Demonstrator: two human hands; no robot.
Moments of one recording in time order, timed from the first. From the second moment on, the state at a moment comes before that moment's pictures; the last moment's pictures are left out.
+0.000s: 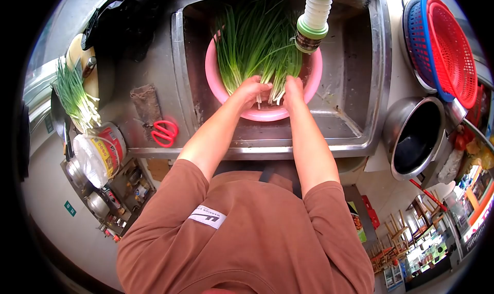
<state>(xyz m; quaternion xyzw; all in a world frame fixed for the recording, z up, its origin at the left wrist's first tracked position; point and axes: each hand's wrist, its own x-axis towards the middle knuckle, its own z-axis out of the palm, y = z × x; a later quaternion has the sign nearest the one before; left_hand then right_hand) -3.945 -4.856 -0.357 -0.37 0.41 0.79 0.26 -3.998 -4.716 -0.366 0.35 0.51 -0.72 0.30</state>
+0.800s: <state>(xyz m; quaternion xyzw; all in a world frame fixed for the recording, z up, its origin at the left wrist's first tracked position) -3.945 -4.853 -0.355 -0.40 0.48 0.73 0.29 -4.048 -4.749 -0.344 -0.19 0.94 -0.26 0.01</state>
